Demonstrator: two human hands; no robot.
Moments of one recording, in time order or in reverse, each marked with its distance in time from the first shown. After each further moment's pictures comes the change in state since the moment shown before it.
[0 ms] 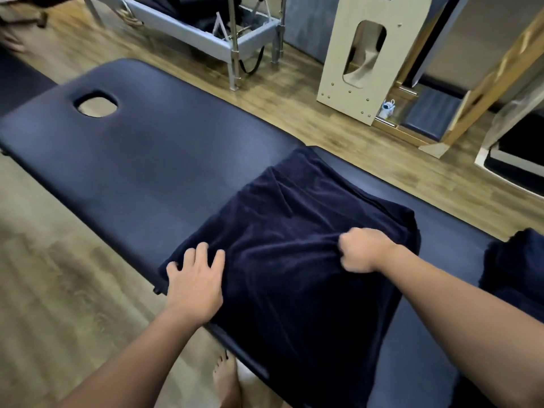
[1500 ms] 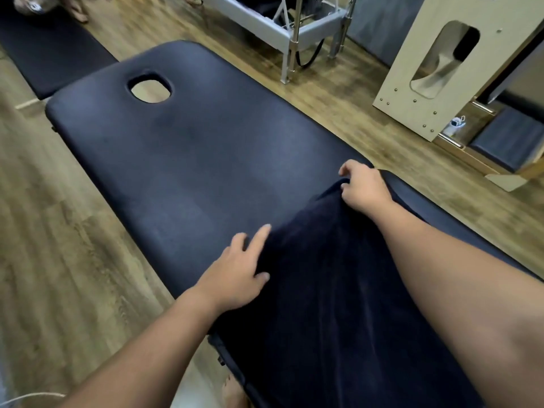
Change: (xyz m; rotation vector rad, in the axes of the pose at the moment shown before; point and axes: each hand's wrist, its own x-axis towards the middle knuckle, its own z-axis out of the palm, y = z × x) left_hand 0.096 -0.058 -0.019 -0.598 -0.279 0.009; right_hand 0.210 -0.059 -0.131 0.636 0.490 0.192
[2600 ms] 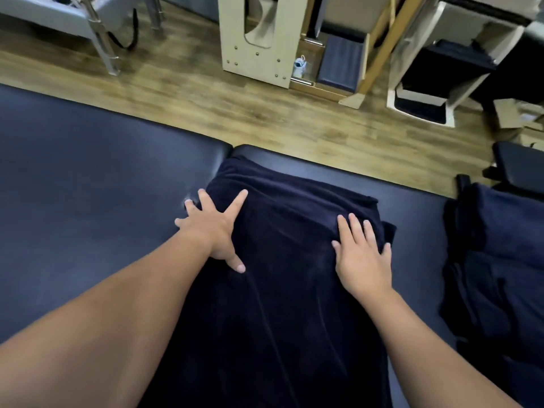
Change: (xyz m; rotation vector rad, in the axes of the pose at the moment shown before) left_hand 0.168 0.170 0.018 0.657 -0.352 0.143; right_hand -0.210 0.186 0.015 -0.228 -0.012 0.568
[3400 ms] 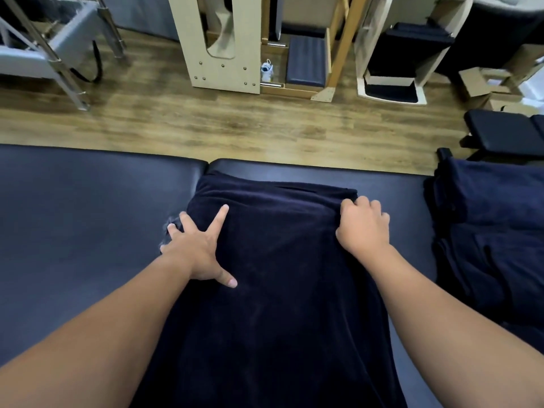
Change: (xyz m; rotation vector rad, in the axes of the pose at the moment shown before) left_hand -0.001 -0.006 0.004 0.010 0.005 0.026; right_hand 0.041 0.005 -0.044 -0.067 0.055 0.173
